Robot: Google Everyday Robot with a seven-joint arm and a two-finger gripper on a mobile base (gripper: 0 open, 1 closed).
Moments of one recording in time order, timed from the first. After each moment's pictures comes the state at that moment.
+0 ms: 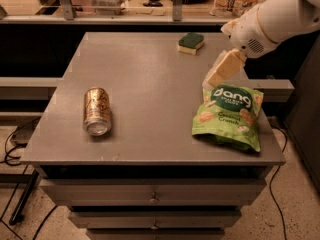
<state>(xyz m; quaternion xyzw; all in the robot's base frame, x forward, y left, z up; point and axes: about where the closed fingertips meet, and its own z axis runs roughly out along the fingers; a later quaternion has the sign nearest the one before) 0.606 -0.128 0.947 -0.57 0.74 0.07 0.36</state>
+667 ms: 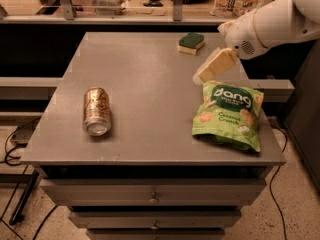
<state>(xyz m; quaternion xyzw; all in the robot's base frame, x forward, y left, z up) 0.630 -0.118 0.942 -0.53 0.74 0.11 0.41</state>
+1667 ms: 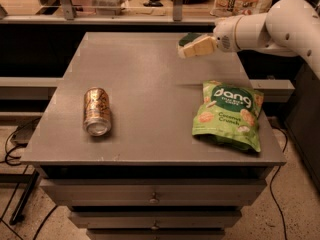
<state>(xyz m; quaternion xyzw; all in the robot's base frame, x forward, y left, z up) 0.756 -0.114 0.930 -0.39 0.73 0.16 0.54</state>
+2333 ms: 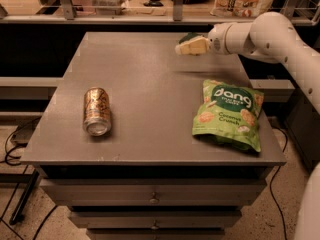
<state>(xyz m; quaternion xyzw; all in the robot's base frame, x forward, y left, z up) 0.813 -0.117 0.900 -0.31 0.75 0.17 0.56</state>
